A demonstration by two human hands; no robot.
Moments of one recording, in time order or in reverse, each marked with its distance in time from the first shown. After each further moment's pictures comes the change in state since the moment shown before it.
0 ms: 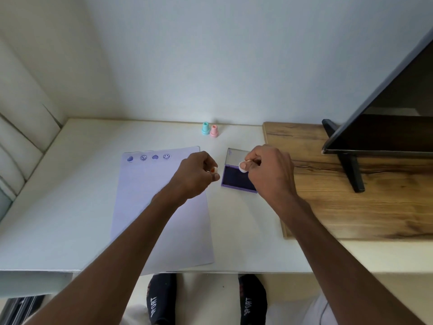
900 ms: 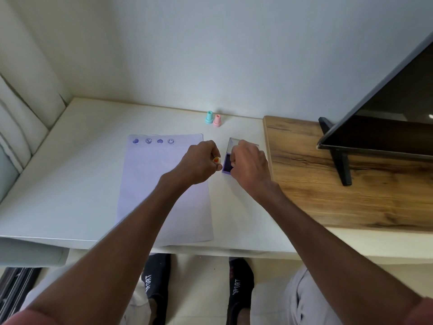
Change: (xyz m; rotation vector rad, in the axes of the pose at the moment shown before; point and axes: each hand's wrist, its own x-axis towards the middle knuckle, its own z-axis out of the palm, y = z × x) left_hand -0.007 0.000 0.000 0.153 -0.006 0.104; right_hand -0.003 -0.013 0.044 -0.430 -0.187 -0.181
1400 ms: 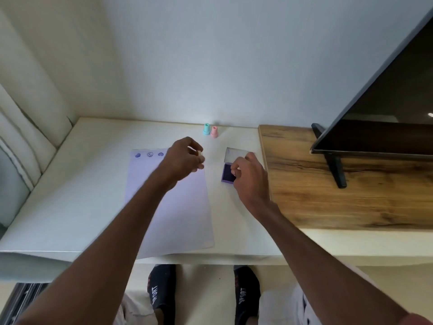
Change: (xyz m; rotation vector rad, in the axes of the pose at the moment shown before) left_hand -0.009 0.000 -0.045 -0.418 0.057 -0.142; right_hand -0.025 0.014 0.012 0.375 0.257 0.056
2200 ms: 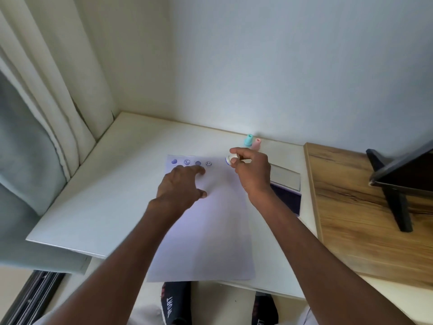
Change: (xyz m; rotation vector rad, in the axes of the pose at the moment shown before) left_hand 0.003 -0.080 -0.061 0.739 0.141 -0.067; right_hand 0.063 -0.085 0.071 0.603 -0.127 0.264
